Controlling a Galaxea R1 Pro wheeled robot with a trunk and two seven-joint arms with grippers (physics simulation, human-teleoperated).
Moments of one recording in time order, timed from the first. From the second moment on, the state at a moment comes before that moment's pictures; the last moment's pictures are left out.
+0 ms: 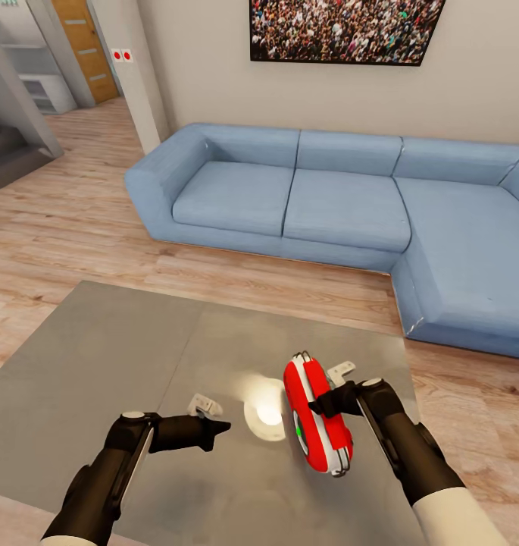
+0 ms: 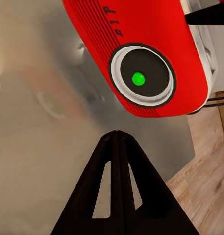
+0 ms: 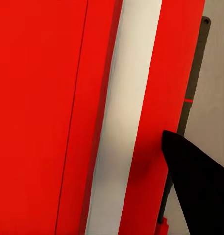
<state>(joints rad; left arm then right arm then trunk) -0.41 -0.01 0.01 -1.20 -0.19 0.69 -0.97 -0.55 -0.06 0.15 -1.18 0.29 0.84 0.48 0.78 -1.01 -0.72</state>
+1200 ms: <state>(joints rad) -0.41 -0.02 0.01 -1.20 -0.19 0.69 -0.97 -0.55 -0.06 0.15 -1.09 0.28 0.68 0.47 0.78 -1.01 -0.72</state>
